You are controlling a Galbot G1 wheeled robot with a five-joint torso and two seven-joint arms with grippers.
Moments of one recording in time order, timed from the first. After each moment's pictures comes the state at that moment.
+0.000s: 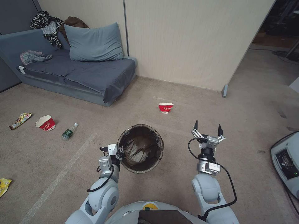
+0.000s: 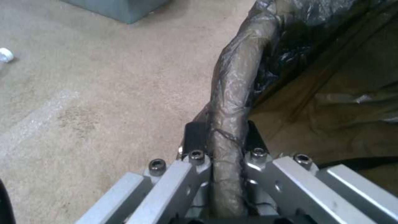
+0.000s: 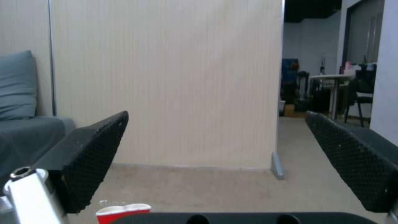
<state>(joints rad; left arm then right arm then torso) 1.51 -1.21 -0.18 -2.16 -0.53 0.34 -0.58 -1.48 1.46 0.50 1.92 -0.05 0.42 0.40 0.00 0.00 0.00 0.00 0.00</state>
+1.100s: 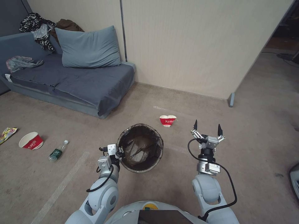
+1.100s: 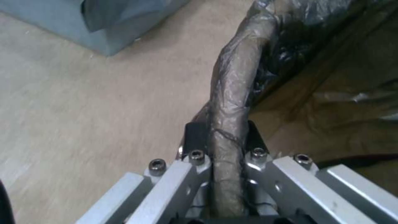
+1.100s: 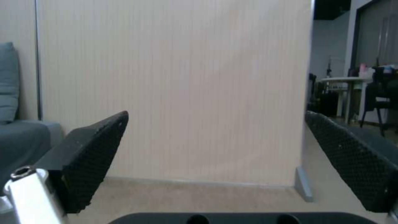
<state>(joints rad) 1.51 -1.22 -0.19 -2.16 -0.54 0.34 -0.58 -1.49 1.46 0.51 1.92 -0.07 0.42 0.38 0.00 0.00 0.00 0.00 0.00</state>
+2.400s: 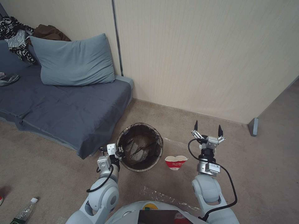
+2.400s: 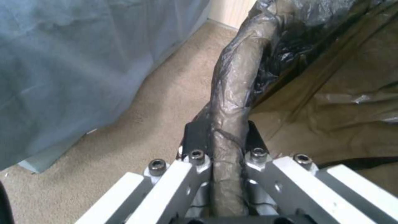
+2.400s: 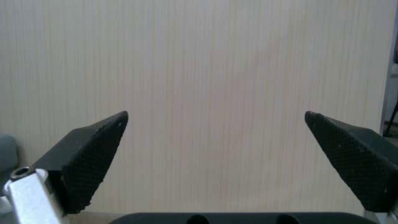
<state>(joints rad) 1.51 -1.23 -0.19 -2.17 -0.54 0.32 -0.59 -1.49 1.45 0.50 1.93 -0.05 0.39 0.40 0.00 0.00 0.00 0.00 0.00</state>
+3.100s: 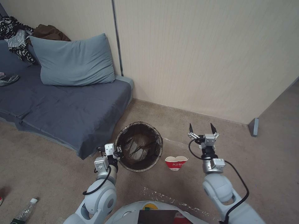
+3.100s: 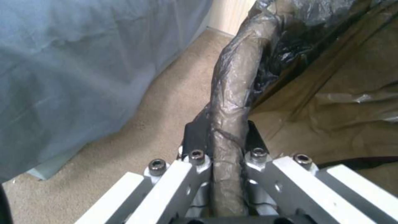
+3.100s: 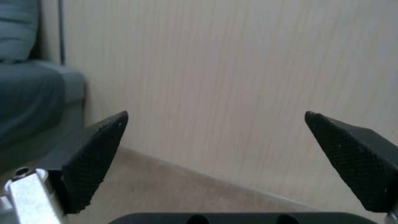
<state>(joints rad) 1.54 -1.21 -0.21 -2.21 -0.54 0.32 -0.59 -1.49 1.00 0.37 1.96 0.24 0.23 0.40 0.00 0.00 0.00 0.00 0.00</state>
